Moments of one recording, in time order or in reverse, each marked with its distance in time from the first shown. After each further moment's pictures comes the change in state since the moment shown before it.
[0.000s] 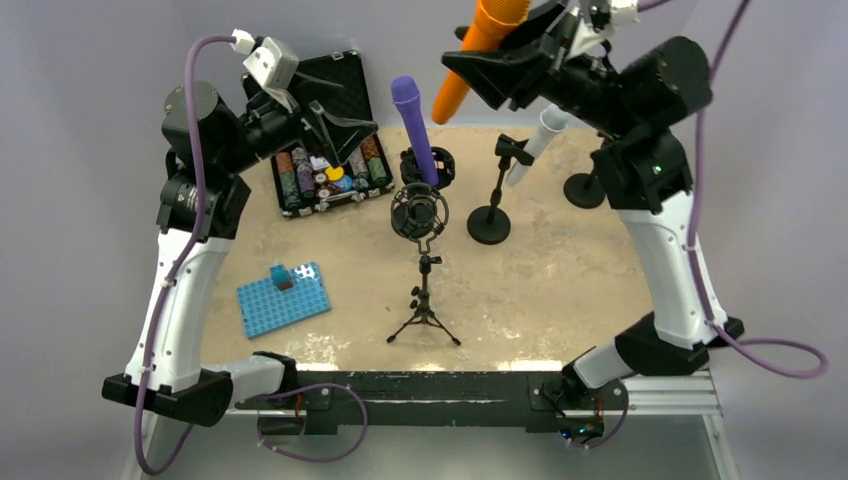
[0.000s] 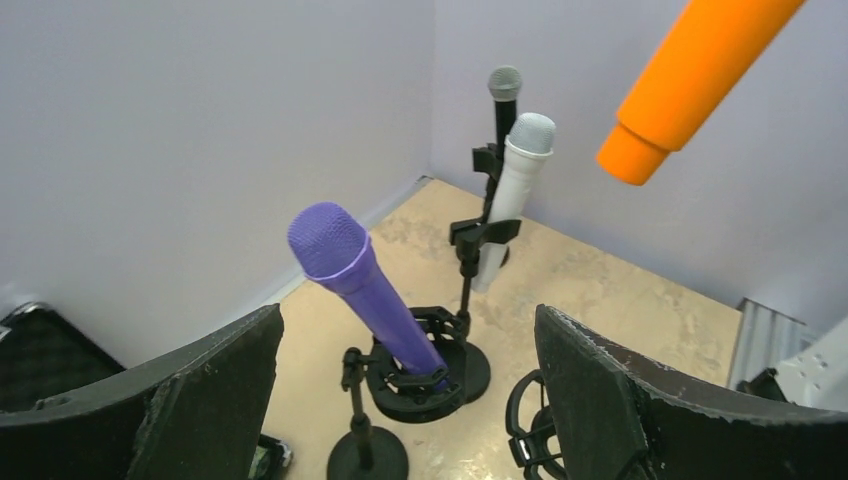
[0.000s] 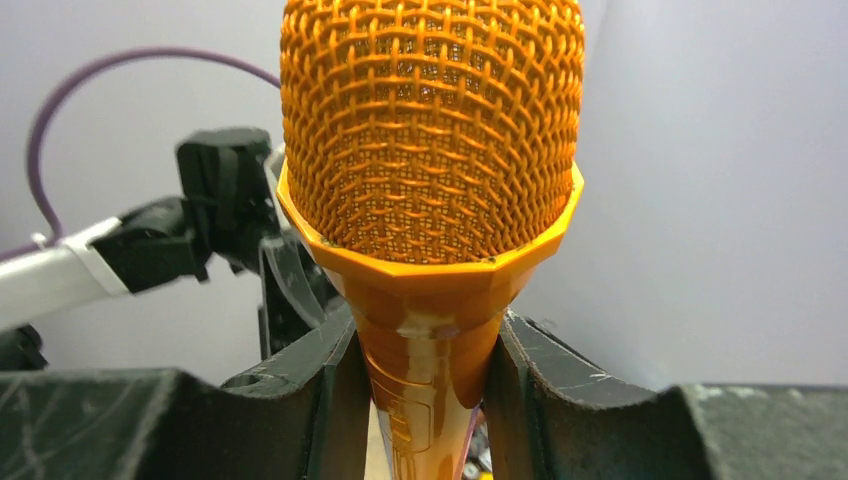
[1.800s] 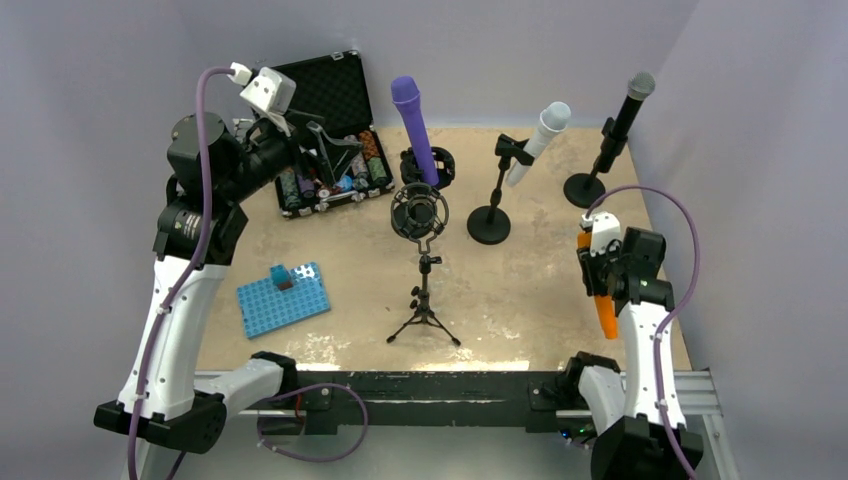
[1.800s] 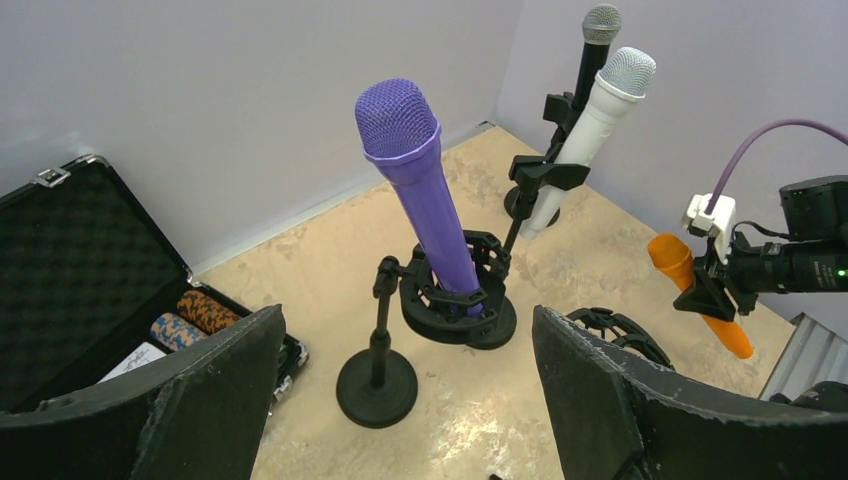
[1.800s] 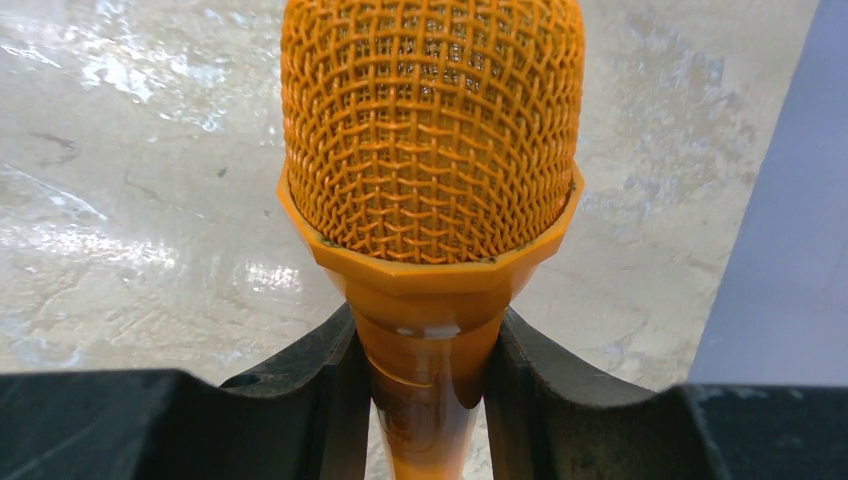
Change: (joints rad) left arm 0.000 -0.142 -0.161 -0.119 -0.231 0.021; right arm -0.830 -0.739 -1.589 -0.537 0.457 -0.672
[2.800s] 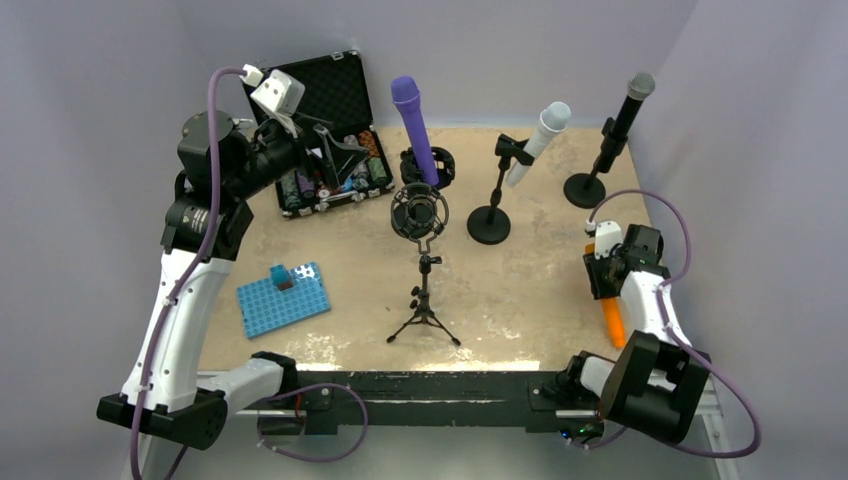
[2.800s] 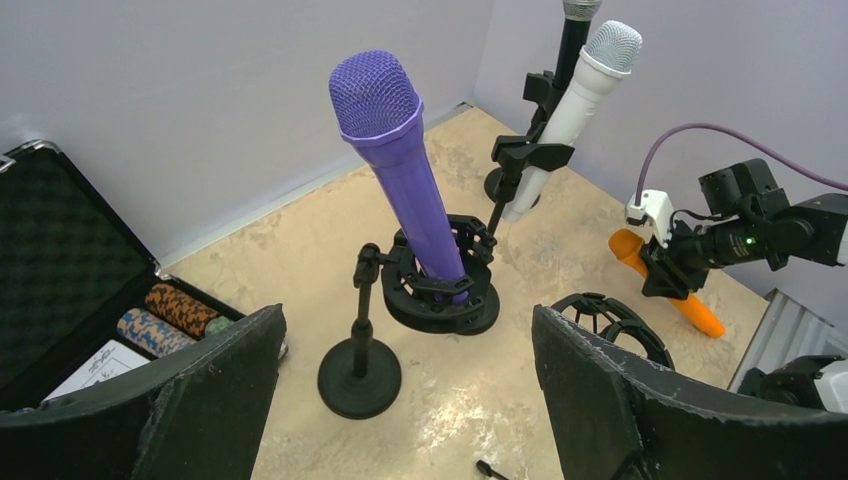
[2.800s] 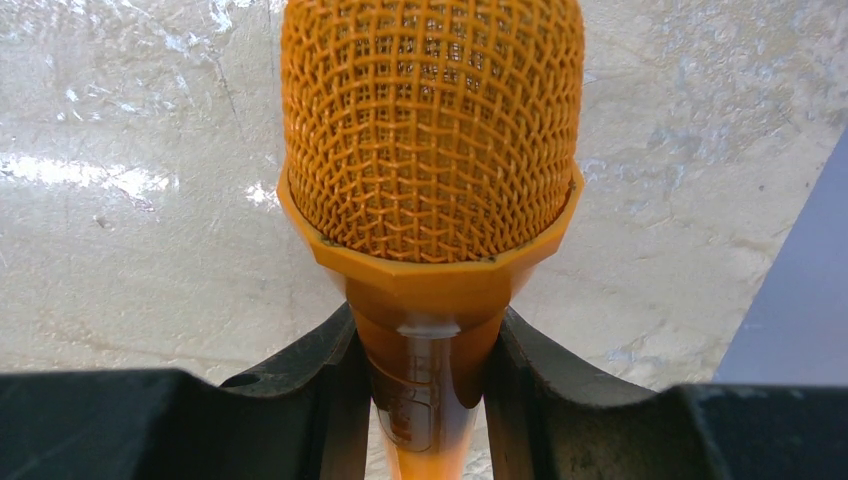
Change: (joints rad) left arm 0.002 0.016 -0.027 0.012 0.053 -0.003; right arm -0.114 0.332 -0.066 0.189 0.072 -0.064
